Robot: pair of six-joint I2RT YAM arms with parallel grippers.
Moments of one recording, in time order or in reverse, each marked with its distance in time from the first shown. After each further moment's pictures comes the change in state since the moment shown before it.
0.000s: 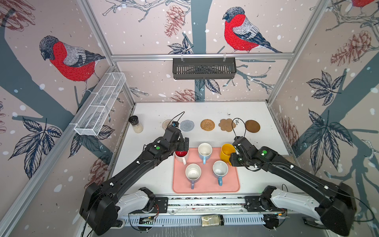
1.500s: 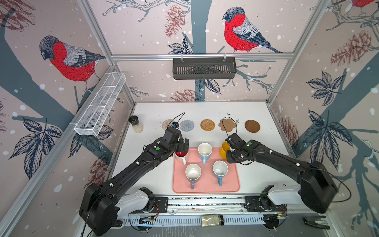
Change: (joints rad) left arm 0.000 -0.014 -0.017 0.000 0.011 0.005; right arm -0.076 0.267 0.033 0.107 -0.012 -0.105
